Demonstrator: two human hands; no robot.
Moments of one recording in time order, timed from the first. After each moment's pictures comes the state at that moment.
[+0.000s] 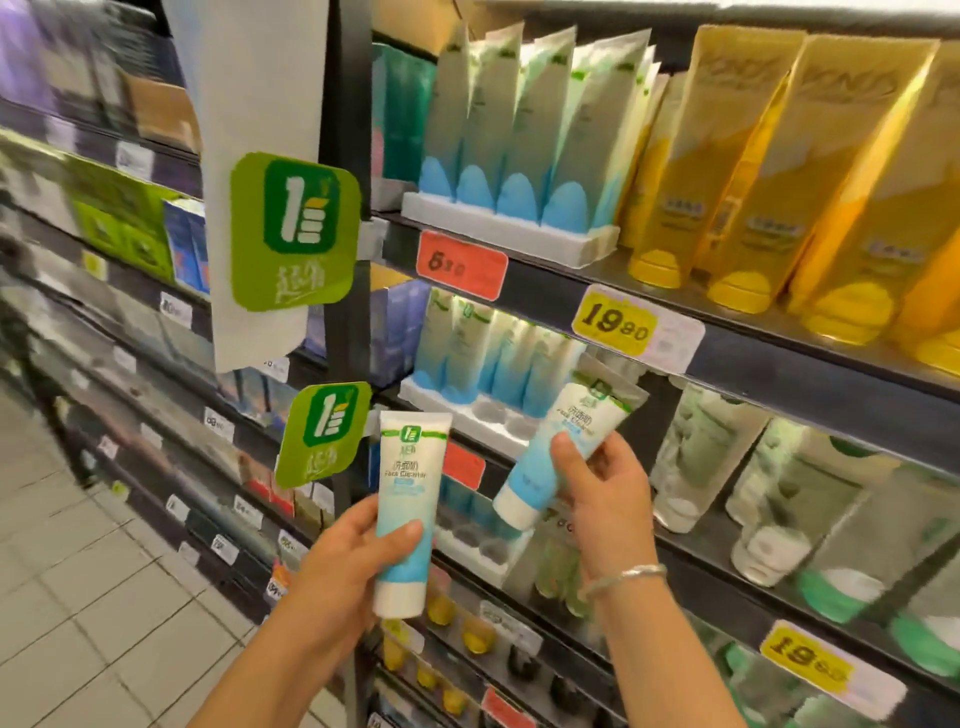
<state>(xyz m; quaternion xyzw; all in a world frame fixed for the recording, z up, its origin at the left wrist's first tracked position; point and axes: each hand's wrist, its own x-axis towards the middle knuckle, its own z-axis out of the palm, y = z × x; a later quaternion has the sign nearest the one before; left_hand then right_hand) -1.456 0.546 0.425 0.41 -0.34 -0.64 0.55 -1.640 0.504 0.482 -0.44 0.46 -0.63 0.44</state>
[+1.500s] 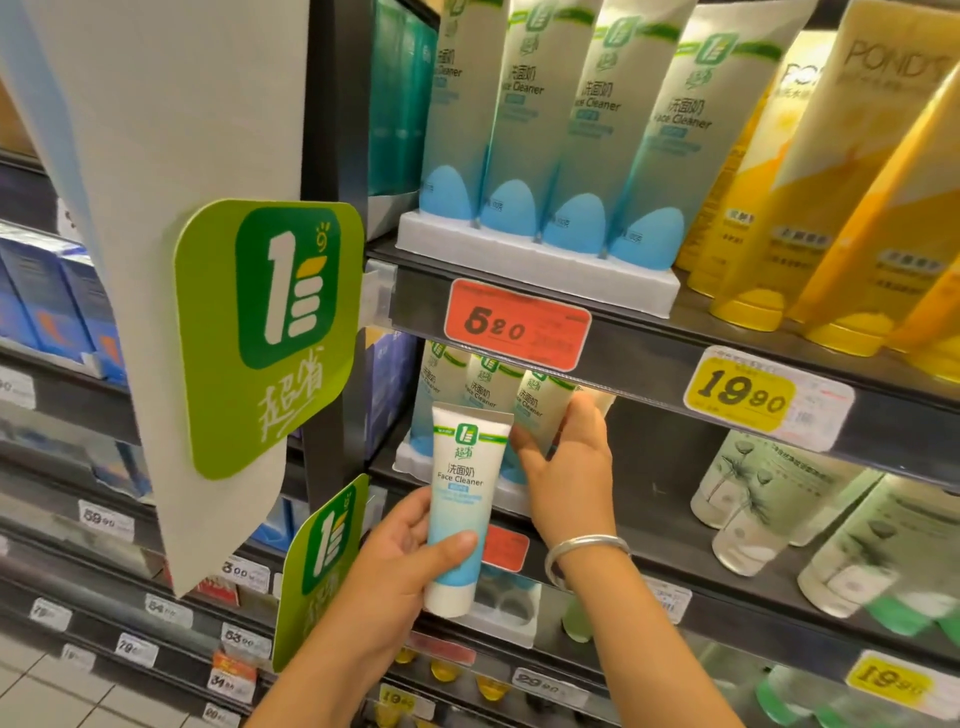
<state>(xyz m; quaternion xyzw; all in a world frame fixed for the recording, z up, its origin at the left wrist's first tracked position) -1.403 0.403 0.426 0.33 -0.43 -0.69 0.48 -1.543 0.381 0.494 -0.56 0.63 -0.52 0.14</state>
